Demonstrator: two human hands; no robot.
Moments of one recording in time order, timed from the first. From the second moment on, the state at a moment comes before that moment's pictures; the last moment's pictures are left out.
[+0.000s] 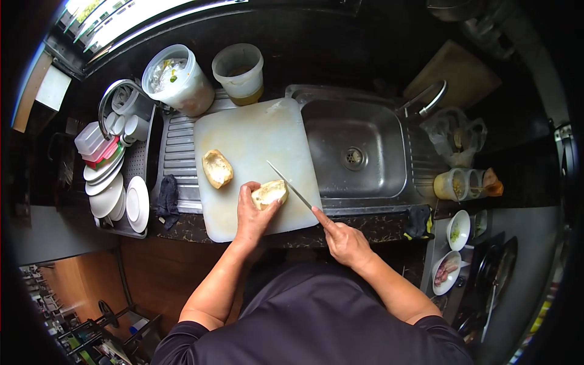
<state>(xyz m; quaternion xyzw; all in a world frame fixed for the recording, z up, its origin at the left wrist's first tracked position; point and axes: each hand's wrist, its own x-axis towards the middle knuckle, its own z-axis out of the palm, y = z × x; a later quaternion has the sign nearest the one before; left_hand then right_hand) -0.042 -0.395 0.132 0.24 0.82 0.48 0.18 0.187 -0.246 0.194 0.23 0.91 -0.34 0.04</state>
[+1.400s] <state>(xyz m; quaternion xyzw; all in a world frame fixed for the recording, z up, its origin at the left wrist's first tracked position) -0.133 -0.358 0.156 0.35 0.80 0.43 0.21 0.169 -0.226 0.179 0.29 0.91 -0.30 0.00</state>
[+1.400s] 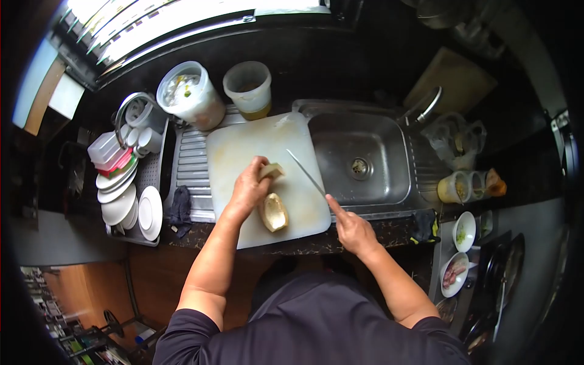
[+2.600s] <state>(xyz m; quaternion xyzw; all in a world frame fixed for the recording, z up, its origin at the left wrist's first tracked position) -0.116 -0.336 0.133 0.18 0.66 0.68 0.24 0.166 -0.216 0.171 0.31 0.88 -0.37 -0.02</state>
